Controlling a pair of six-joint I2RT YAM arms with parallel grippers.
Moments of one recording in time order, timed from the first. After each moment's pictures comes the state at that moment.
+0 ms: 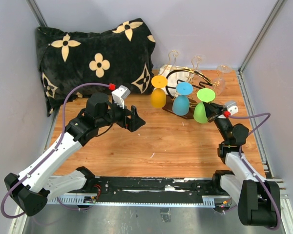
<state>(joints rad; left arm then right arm) -0.62 0.99 1.00 -0.41 0.29 -0.26 -0.03 0.95 0.24 1.08 -0.48 0.04</state>
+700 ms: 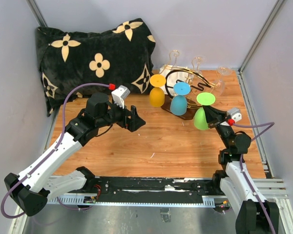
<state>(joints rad) -0.62 0.99 1.00 -0.41 0.29 -0.28 -0.03 0.74 0.18 0.98 -0.53 0.13</state>
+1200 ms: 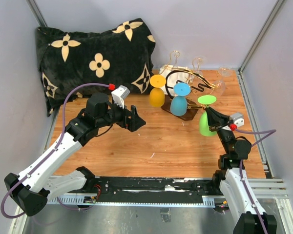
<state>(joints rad) -0.62 0.99 1.00 -0.41 0.29 -0.30 -0.03 0.59 0.13 0.90 -0.44 0.14</state>
